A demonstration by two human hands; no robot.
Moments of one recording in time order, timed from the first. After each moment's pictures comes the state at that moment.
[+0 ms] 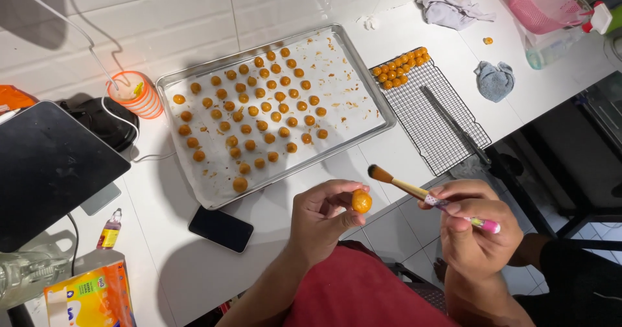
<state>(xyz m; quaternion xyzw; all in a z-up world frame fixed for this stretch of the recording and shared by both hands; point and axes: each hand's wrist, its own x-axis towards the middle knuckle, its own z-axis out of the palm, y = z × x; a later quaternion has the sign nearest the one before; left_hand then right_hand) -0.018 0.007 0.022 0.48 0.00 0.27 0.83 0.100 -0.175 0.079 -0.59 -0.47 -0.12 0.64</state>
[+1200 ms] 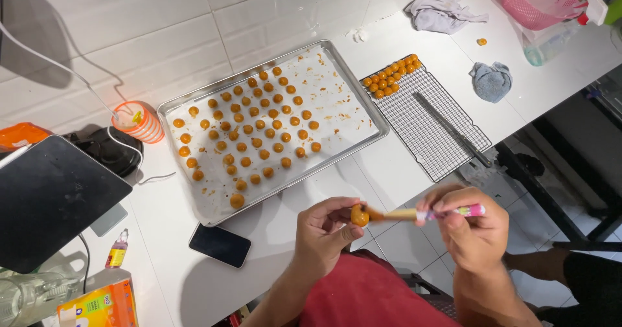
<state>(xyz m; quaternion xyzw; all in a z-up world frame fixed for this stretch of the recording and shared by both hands) -0.002 -0.030 0.008 0.43 0.03 0.24 0.87 0.133 -0.208 0.080 -0.54 -0.45 0.06 0.71</state>
